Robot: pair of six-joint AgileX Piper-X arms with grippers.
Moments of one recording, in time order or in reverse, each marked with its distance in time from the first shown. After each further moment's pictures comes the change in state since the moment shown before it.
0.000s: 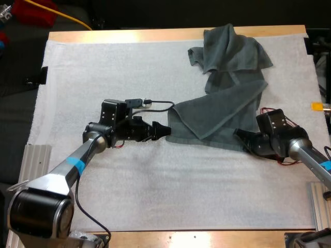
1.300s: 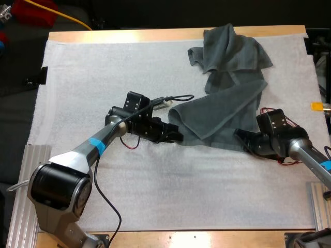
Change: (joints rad) left arm -0.124 0.175 -0.213 0.274 0.038 -0.052; right arm 0.000 0.000 0.000 0.002 0.005 0.000
